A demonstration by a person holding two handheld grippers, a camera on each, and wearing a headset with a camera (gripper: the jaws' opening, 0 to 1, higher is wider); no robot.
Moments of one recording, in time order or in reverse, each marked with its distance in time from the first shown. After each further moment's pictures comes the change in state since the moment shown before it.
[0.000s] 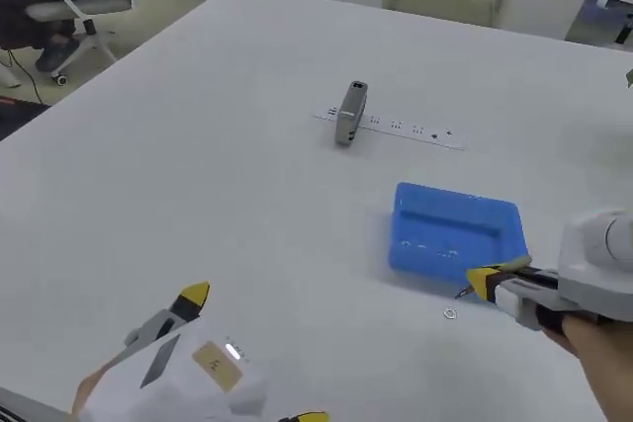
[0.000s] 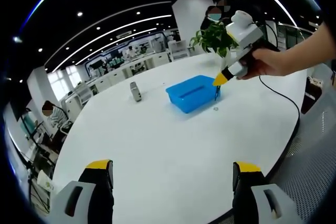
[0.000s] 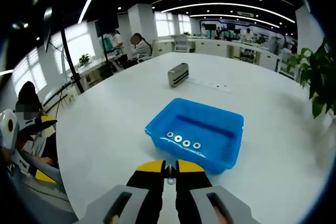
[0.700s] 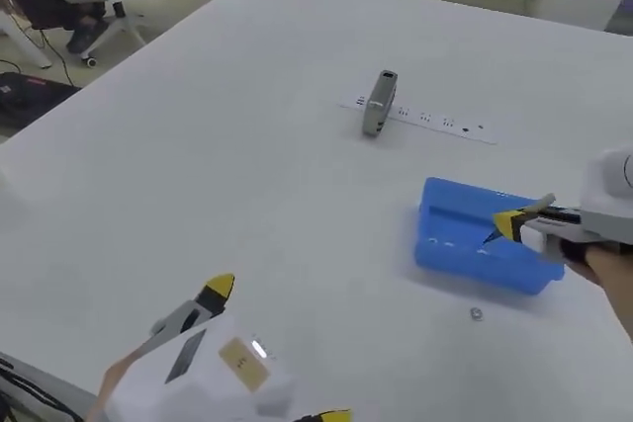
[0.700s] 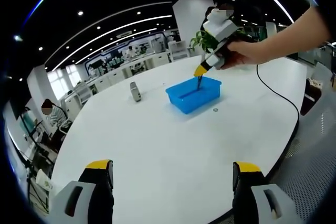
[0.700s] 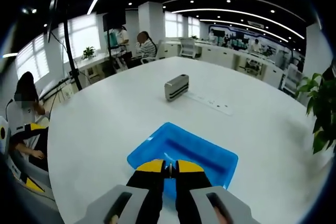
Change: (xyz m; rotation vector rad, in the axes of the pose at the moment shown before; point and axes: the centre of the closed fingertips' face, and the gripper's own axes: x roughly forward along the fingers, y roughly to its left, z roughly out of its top) left arm 0.000 0.000 0.001 -0.009 -0.007 -0.005; right arm 0.014 -0.013 0.064 -0.120 -0.040 0.005
